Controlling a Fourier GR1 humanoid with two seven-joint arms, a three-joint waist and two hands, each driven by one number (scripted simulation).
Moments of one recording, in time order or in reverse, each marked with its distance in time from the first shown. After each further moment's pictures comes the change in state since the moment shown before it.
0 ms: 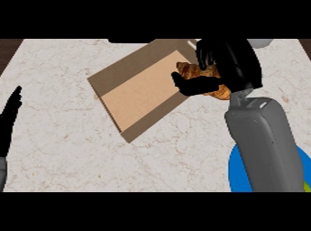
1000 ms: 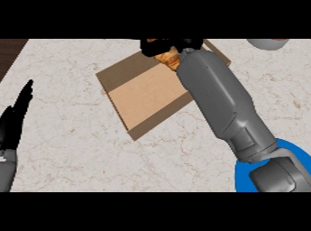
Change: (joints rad) left arm -0.052 -0.032 -0.024 0.001 -0.030 -0.021 0.008; right arm -0.550 0.043 -0.059 0.975 -0.204 -0.437 -0.005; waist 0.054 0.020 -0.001
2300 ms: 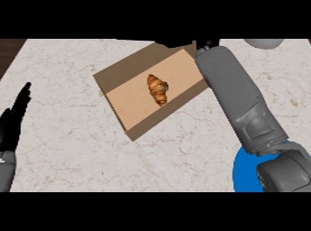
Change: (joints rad) left arm 0.005 -0.006 0.026 0.034 -0.006 -0.002 -0.033; right arm -0.029 -0.044 -0.264 0.177 -0.356 -0.228 -0.416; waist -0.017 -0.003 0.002
